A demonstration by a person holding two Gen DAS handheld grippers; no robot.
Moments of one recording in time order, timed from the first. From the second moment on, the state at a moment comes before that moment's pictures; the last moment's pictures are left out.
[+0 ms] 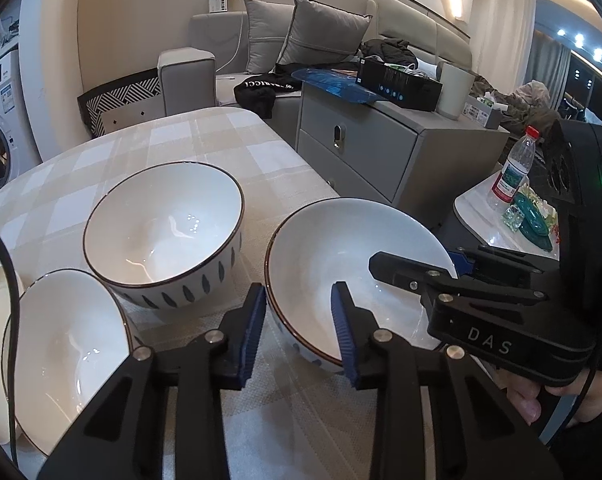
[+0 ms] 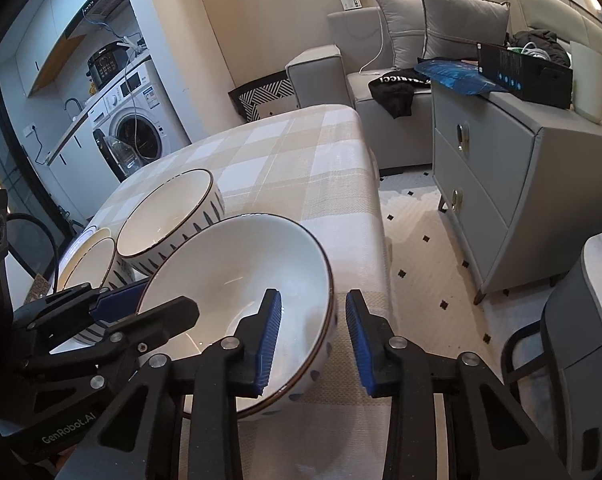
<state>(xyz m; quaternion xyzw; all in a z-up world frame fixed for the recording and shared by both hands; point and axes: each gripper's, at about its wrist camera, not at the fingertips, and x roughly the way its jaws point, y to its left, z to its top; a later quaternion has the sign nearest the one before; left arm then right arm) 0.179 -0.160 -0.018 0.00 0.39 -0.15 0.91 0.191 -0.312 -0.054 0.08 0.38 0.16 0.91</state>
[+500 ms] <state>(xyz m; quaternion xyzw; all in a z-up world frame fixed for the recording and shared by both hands) 0.177 -0.161 -0.014 0.01 0.38 -0.14 0.92 0.187 -0.312 -0.053 0.09 0.39 0.11 0.91</state>
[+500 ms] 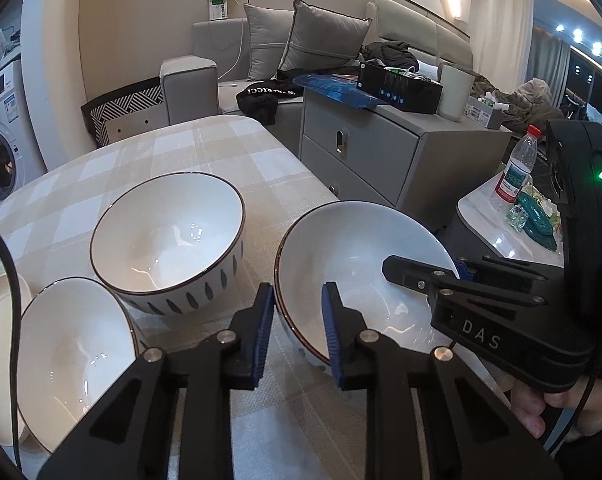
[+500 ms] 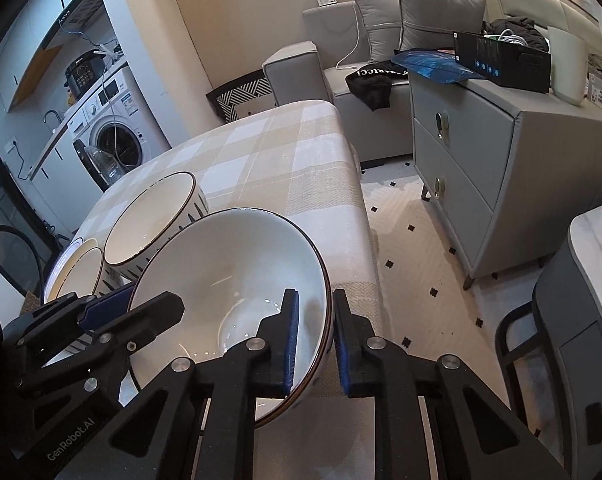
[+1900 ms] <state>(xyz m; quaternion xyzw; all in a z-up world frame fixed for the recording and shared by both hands) 0.135 -0.093 0.046 -0.02 0.32 -0.10 0.94 0.147 -0.244 0.029 0.05 0.33 0.16 0.93</state>
